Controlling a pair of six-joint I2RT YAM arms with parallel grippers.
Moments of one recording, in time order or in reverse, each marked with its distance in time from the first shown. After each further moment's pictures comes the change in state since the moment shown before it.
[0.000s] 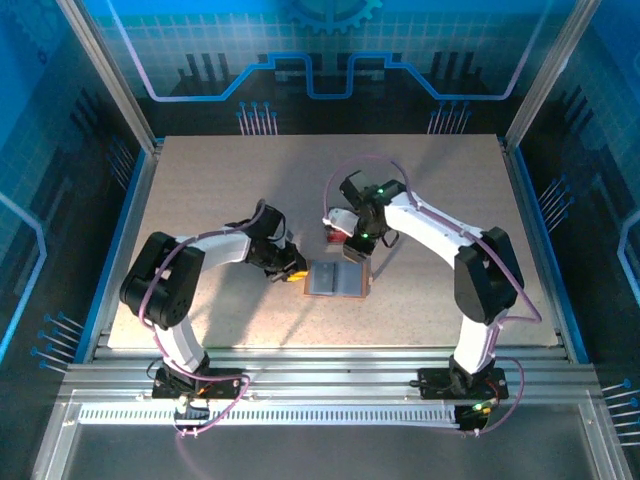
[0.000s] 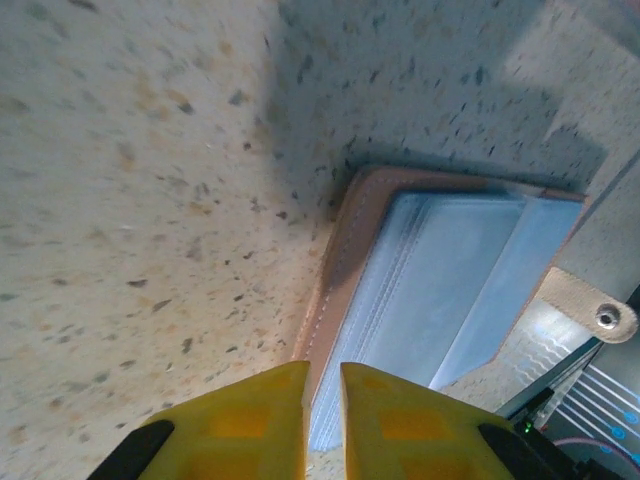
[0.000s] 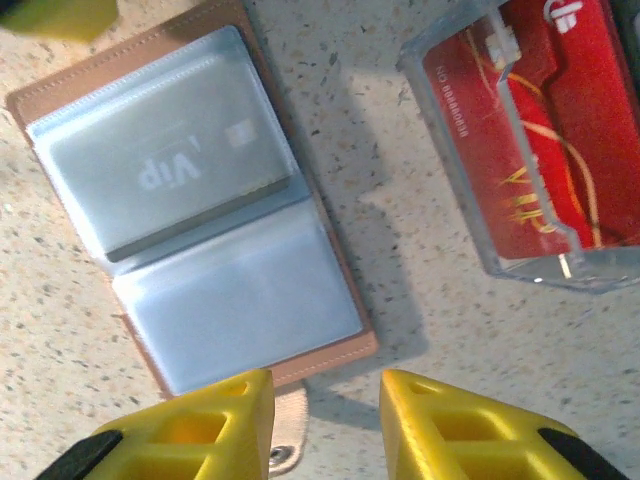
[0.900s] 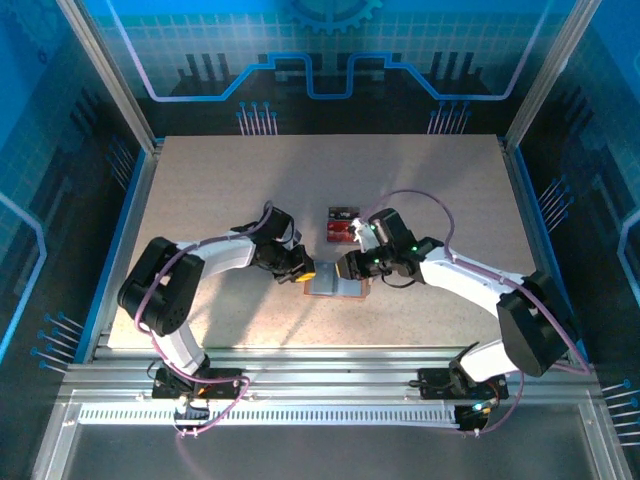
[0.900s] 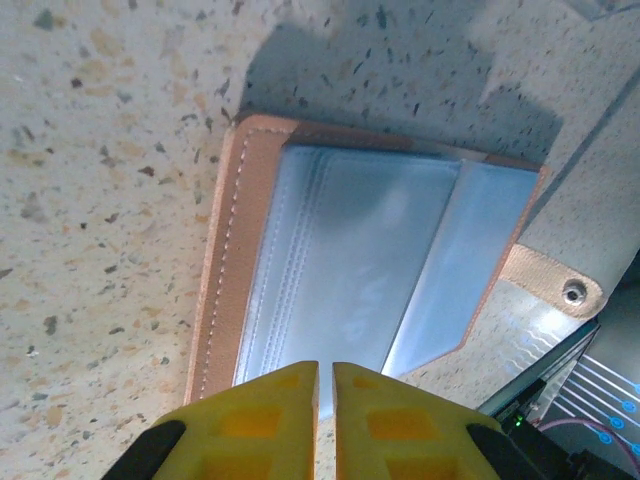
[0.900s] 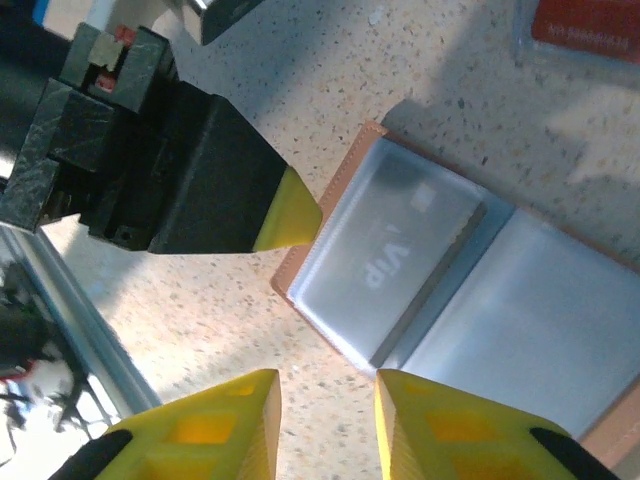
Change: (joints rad) left arm -0.066 -0.044 -0.016 0.067 -0.028 -0.072; right arm 0.006 -0.381 -0.639 0.732 -0.323 0.882
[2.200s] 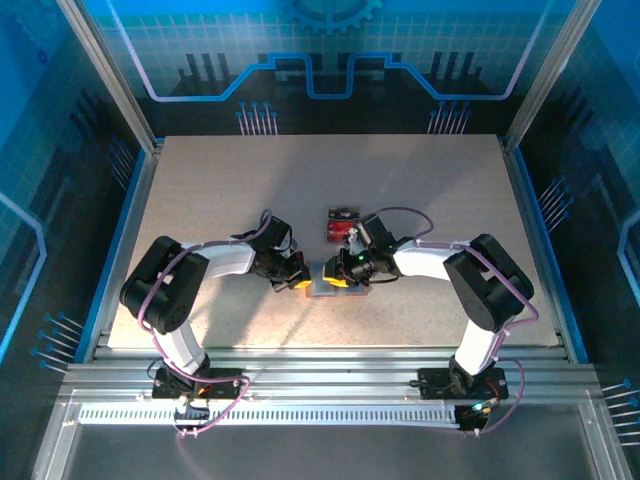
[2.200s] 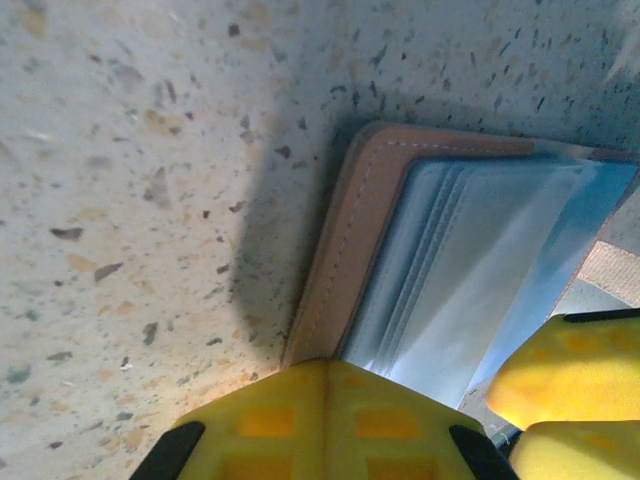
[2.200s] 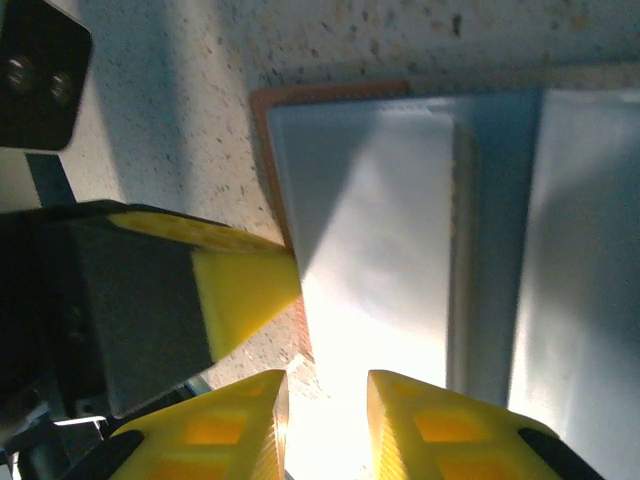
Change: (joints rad) left arm -0.001 0.019 -0.079 0.064 -0.016 -0.028; right arm -0.005 0.327 0.061 0.169 -0.182 0.475
